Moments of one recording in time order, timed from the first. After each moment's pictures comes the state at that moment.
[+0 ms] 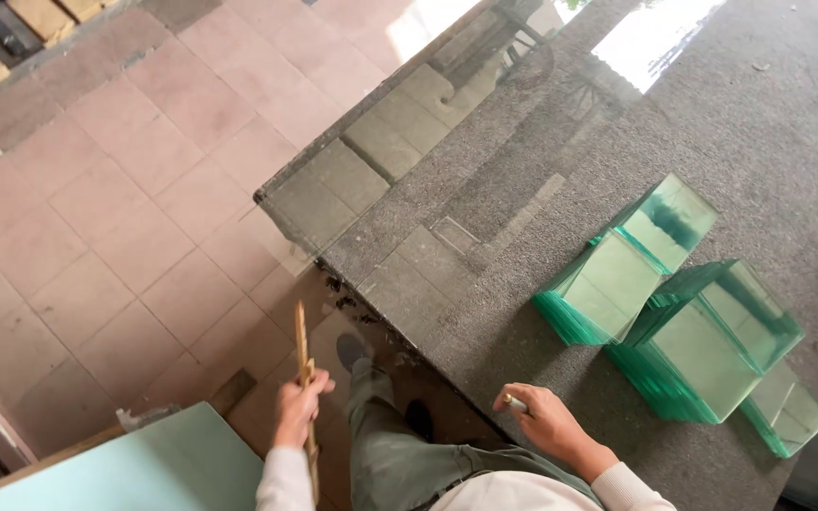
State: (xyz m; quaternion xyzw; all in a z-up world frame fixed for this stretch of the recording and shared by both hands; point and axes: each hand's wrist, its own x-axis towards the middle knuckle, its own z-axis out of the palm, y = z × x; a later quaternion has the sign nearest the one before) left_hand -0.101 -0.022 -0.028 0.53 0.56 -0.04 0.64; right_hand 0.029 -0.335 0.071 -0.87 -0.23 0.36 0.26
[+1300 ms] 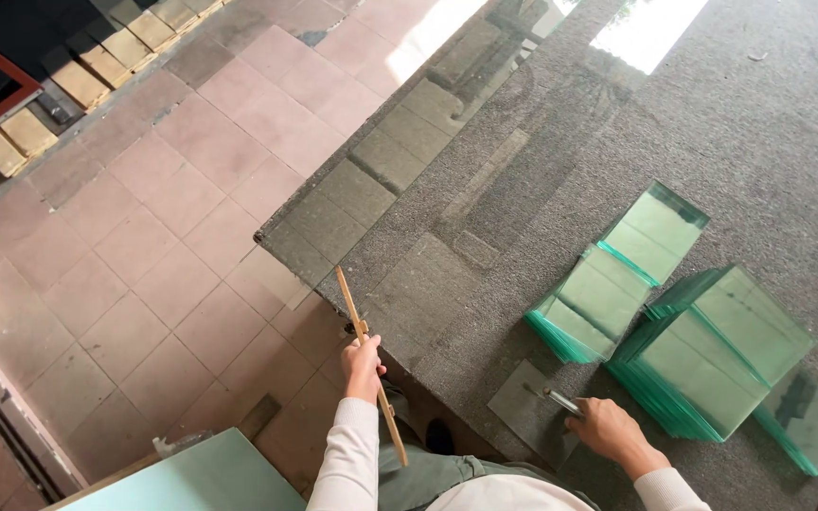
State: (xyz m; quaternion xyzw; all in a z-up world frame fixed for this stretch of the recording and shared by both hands) left_hand 0.036 -0.087 -0.036 0.48 0.64 0.03 0.60; right_hand 0.080 -0.438 0.033 -0.90 -0.07 0.43 -0.01
